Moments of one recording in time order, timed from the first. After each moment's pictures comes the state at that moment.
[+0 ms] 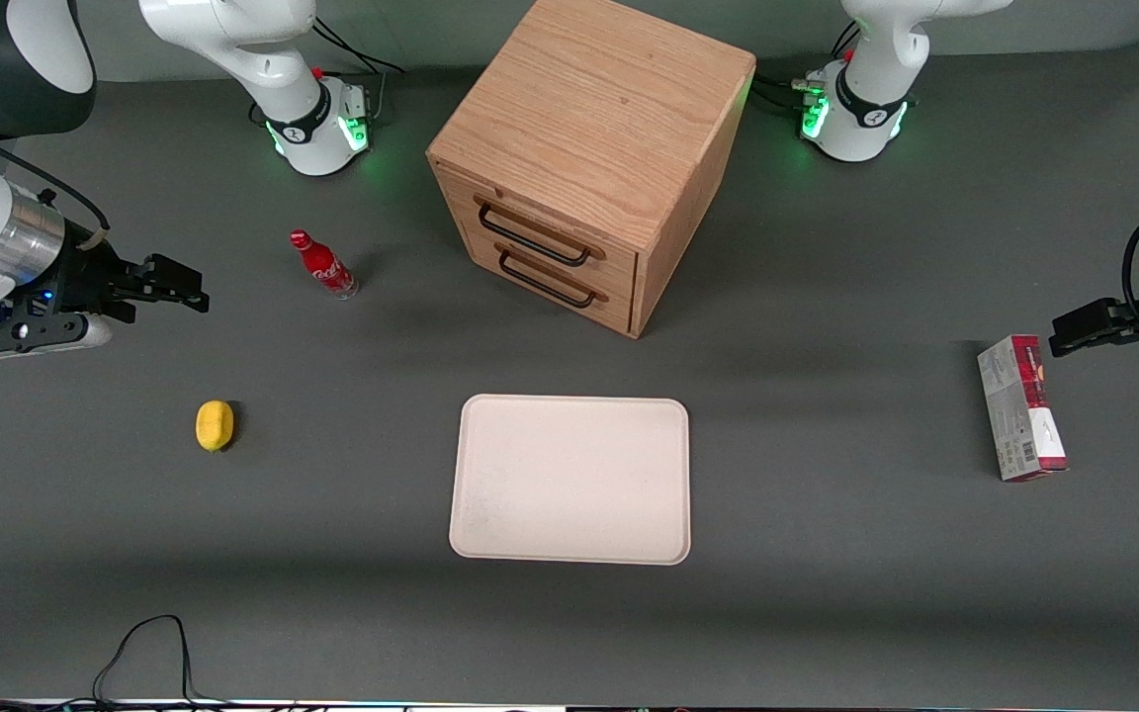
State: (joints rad) arm 0.03 0.01 0.04 -1.71 0.08 1.64 0.00
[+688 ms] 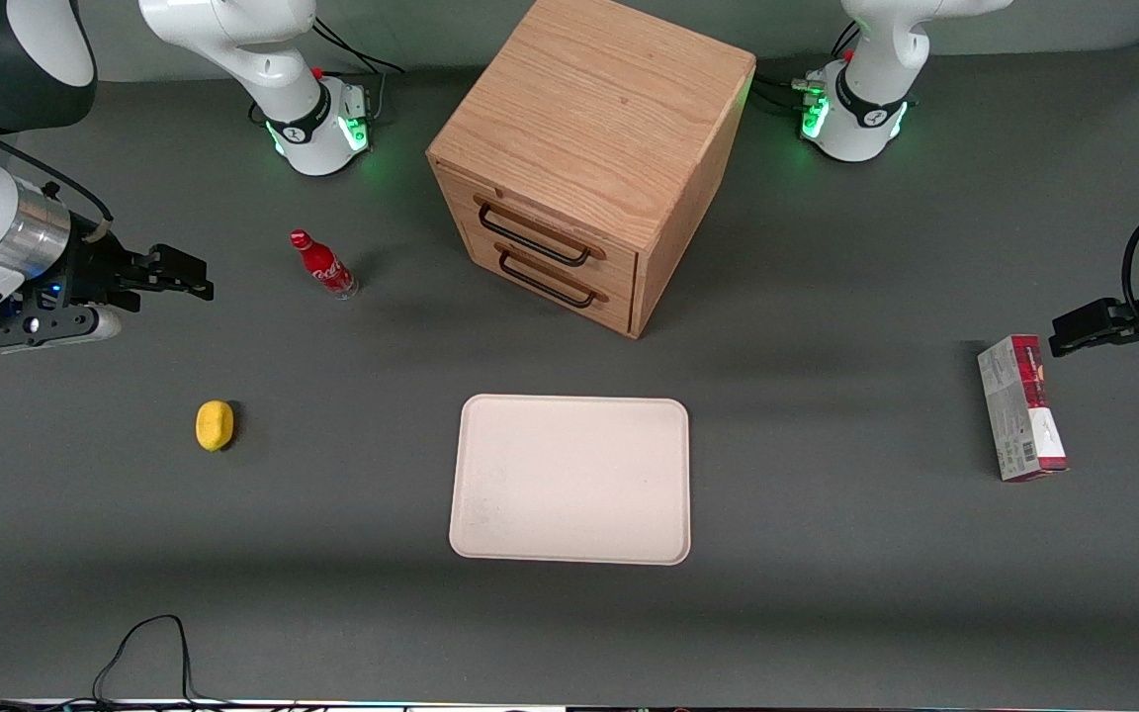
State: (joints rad) arm 0.04 0.01 0.04 -1.69 0.08 1.59 0.00
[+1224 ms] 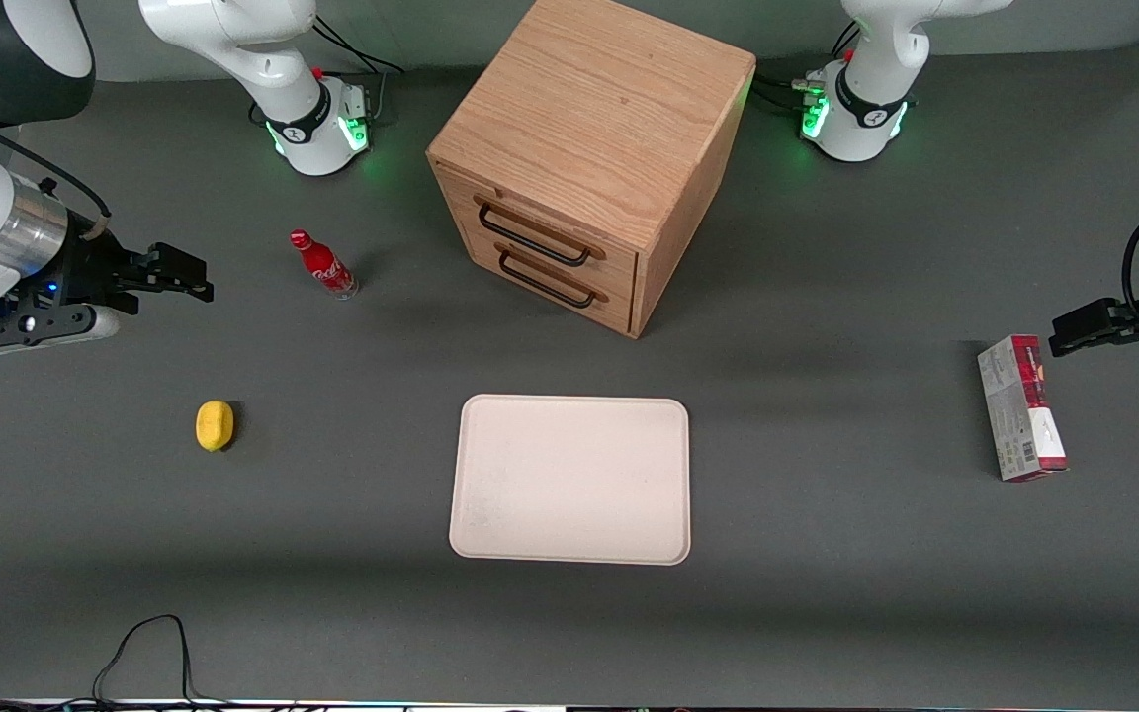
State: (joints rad) arm 0.05 0.02 0.04 -1.66 0.08 1.58 0.00
